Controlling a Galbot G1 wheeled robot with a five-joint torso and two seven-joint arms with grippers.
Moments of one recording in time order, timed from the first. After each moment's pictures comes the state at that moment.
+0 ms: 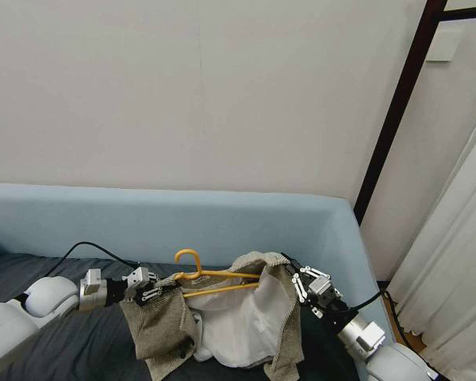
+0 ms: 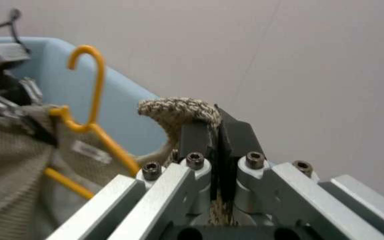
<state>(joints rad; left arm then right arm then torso) 0.54 -0.49 0.35 -1.45 -0.73 -0.24 0.70 -1.11 0.68 -0.01 2.06 0.27 0.25 0.12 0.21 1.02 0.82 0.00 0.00</state>
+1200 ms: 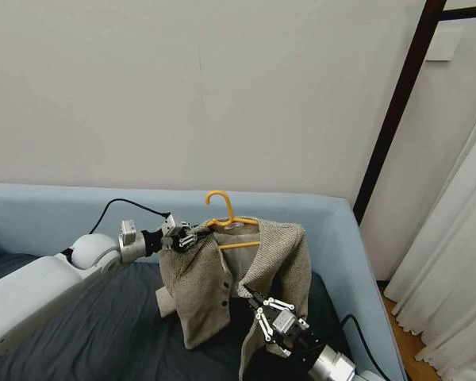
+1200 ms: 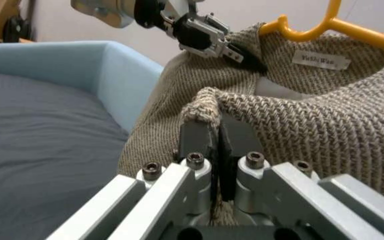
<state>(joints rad) 0.17 -0.58 0.53 -1.48 -0.86 -0.22 0.60 -1.04 0.76 -0.23 2.05 0.17 0.22 0.11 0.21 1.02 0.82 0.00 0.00</state>
